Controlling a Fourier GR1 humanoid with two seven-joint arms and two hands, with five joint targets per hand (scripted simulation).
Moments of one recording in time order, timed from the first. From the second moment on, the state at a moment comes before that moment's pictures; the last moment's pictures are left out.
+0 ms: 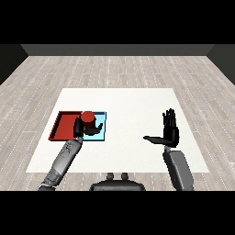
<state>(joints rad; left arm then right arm) -0.32 0.28 -0.30 -1.47 0.05 0.48 -0.07 -0.08 -0.25 0.08 -1.69 -0.31 -0.21 -0.34</state>
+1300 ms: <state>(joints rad) -0.65 0.46 0.00 -0.35 -0.09 0.42 -0.13 -0.05 -0.24 0.03 -1.51 -0.27 -0.12 -0.49</state>
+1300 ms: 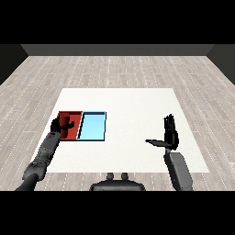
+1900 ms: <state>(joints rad) -0.74 0.47 -0.02 -0.09 -0.16 0.35 -0.09 -0.03 -0.21 0.04 -1.52 -0.25 -0.10 -0.56</state>
